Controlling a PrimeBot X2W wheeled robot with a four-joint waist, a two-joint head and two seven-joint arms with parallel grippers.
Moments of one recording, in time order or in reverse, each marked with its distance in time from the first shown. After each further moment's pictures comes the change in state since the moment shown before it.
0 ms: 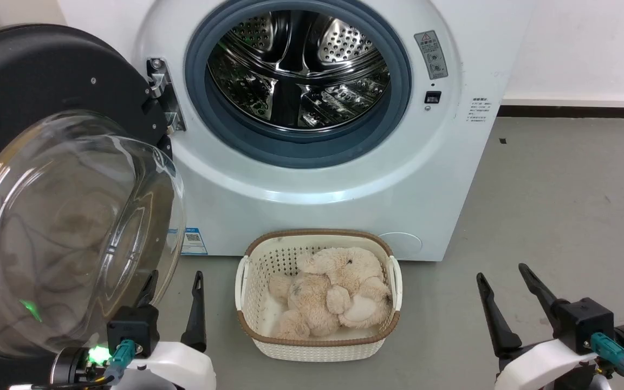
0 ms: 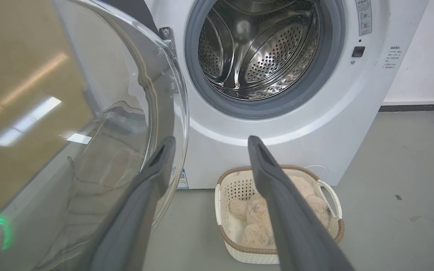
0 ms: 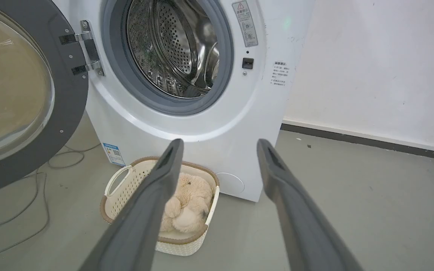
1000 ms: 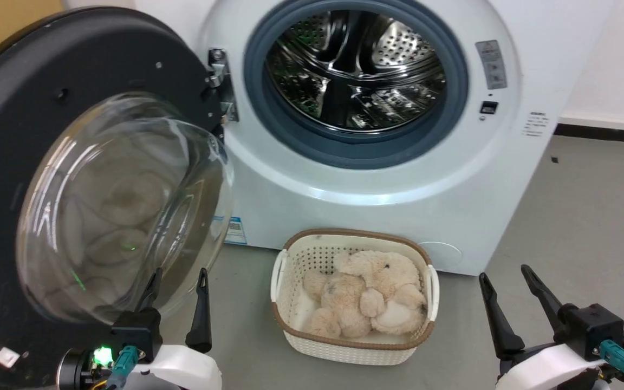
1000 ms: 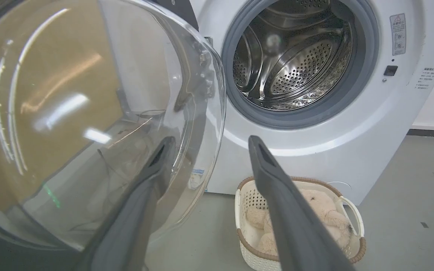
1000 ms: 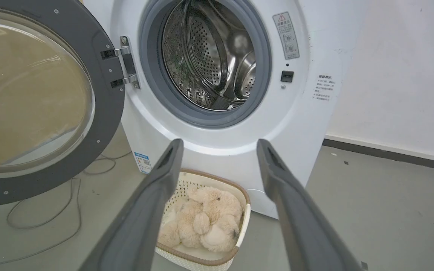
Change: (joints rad) left arm 0.000 0.003 -0.030 0.010 -0.031 0.031 -0.063; right arm 0.012 0.000 0.001 0.001 0.051 0.000 -0.043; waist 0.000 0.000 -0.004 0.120
